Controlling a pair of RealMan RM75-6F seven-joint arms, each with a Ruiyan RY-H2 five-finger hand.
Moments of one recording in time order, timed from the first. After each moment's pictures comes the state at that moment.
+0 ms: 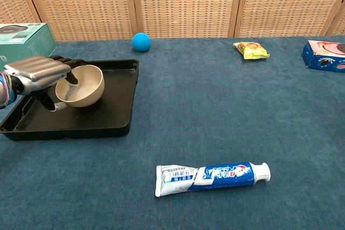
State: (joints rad) left arm -0.73 -1.58 -0.05 -1.21 1.09 0.96 0.49; right arm 0.22 -1.32 0.11 -1.33 -1.62 1.59 0.16
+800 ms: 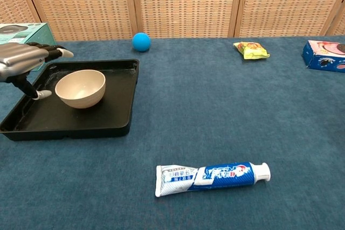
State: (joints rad) left arm -0.67 -1.48 -0.10 -1.30 1.08 1.03 0.45; right arm 0.22 -1.33 0.10 -1.33 -1.62 1.59 0.15
